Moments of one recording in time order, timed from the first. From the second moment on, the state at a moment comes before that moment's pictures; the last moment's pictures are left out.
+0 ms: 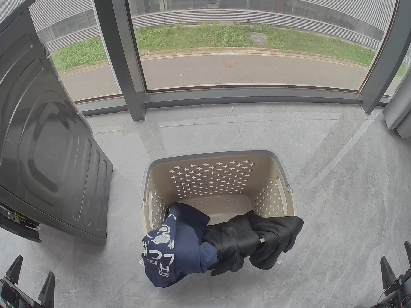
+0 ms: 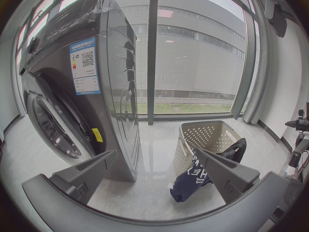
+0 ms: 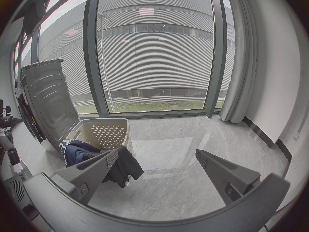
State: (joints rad) left arm -0.01 0.02 -0.02 0.00 0.00 -0.03; right arm 0.01 0.02 -0.02 0.00 -0.02 0.00
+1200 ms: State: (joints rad) left arm -0.01 0.02 -0.02 0.00 0.00 -0.04; right arm 0.01 0.02 -0.02 0.00 -0.02 0.00
